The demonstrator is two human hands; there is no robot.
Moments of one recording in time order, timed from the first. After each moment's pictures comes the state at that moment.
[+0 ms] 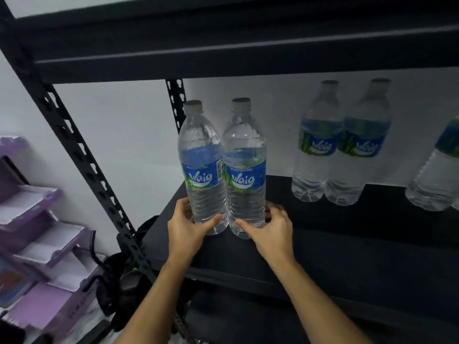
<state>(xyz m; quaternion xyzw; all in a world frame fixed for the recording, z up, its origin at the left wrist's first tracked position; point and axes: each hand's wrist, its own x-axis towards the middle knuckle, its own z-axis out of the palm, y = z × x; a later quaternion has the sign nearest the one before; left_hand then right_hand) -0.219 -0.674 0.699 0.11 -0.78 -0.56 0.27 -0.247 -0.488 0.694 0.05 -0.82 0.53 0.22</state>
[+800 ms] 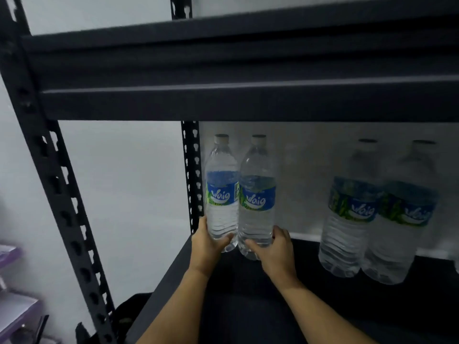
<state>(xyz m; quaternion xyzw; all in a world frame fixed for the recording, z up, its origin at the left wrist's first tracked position) -0.414 -0.710 0.703 0.05 -0.80 -0.54 0.26 -0.420 -0.541 0.699 0.02 -0.83 0.50 0.24</state>
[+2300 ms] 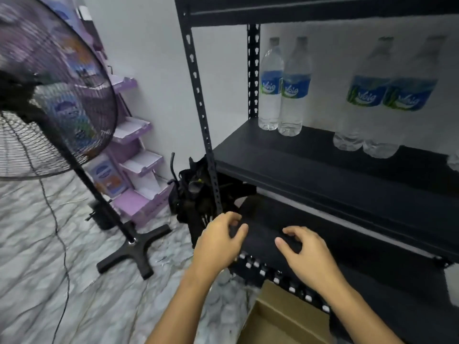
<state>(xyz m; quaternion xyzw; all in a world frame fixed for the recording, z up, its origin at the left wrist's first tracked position) 0.082 -0.589 0.685 0.21 -0.90 -0.35 0.12 0.013 -0.397 0.679 0.20 -0.91 0.37 -0.06</state>
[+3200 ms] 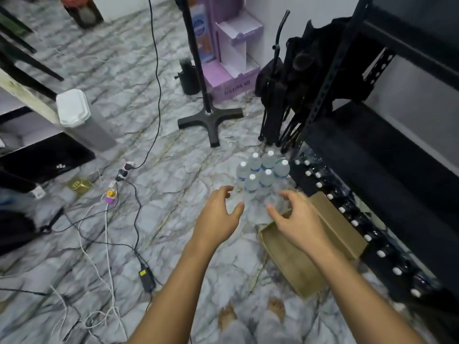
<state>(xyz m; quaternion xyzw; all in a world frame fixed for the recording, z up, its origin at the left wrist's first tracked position) 0.355 -0.574 0.529 0.49 -0.76 -0.42 0.07 0.205 -0.459 0.540 0.36 -0.85 0.28 -0.26</state>
